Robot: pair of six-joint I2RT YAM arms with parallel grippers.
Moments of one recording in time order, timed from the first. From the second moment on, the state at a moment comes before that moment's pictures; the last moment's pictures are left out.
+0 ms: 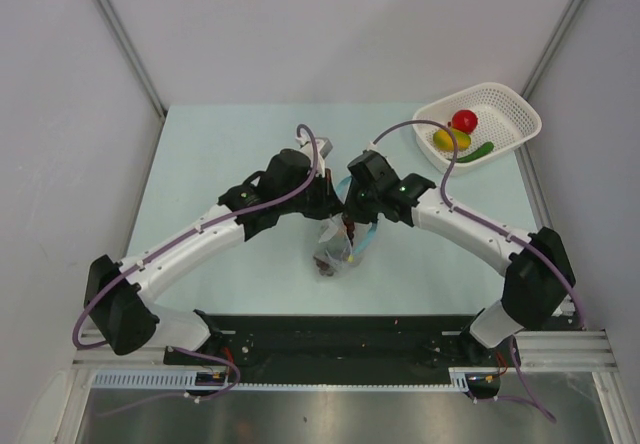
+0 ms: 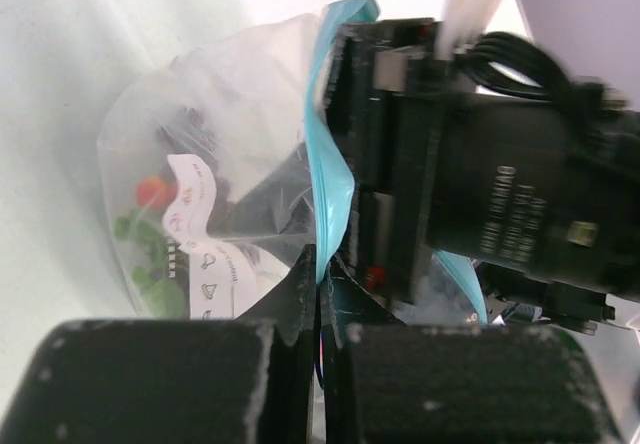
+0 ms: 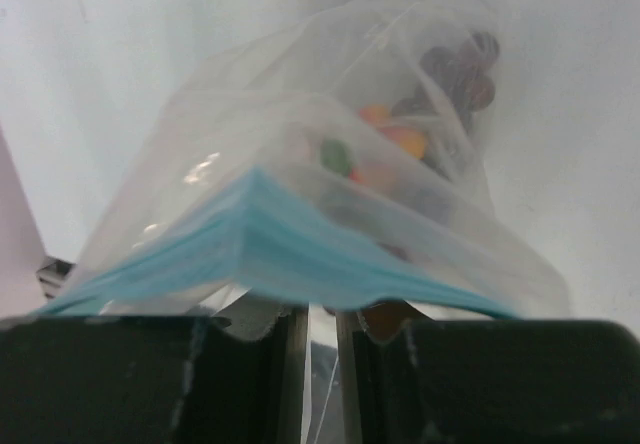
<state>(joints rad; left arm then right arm) -0.78 1.36 1.17 -0.39 0.13 -0.56 0.77 1.54 1.27 -0.59 0.06 0.93</state>
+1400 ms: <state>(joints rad) -0.78 1.34 1.08 -0.49 0.01 -0.46 0.81 1.89 1.25 -0.25 0.06 0.65</state>
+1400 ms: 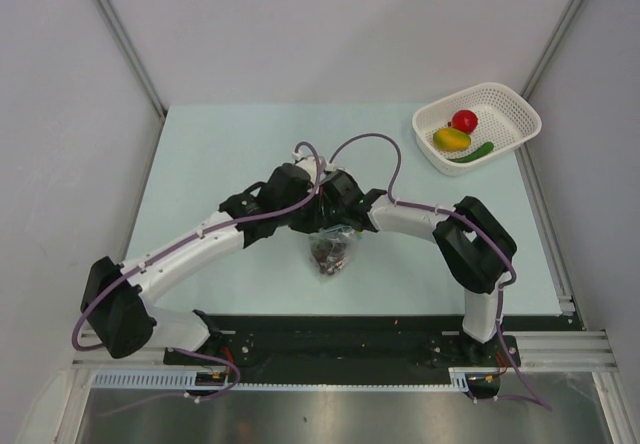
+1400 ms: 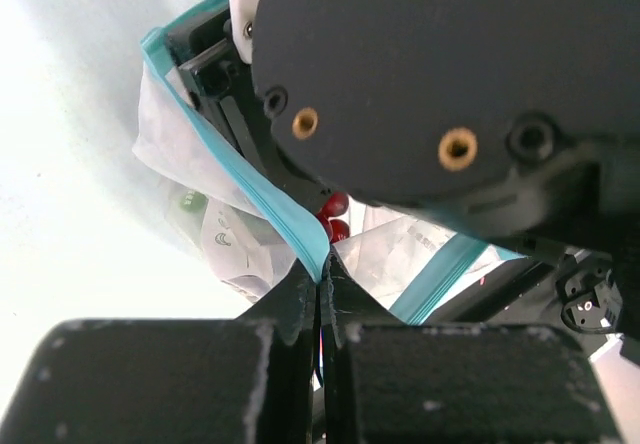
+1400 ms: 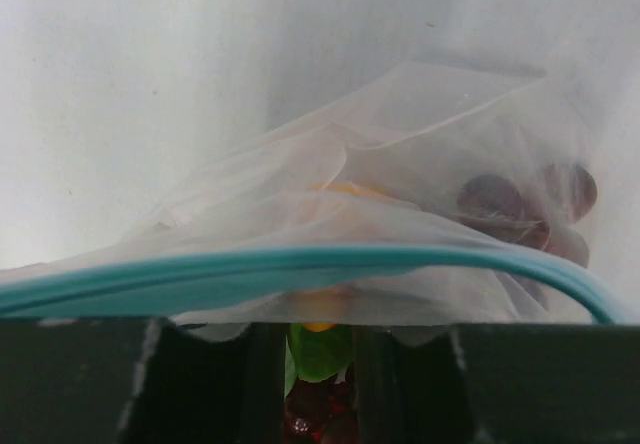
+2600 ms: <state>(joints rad) -0.76 1.20 0.97 -0.46 0.03 -0.47 0.67 1.22 1.24 -0.31 -0.13 0.66</state>
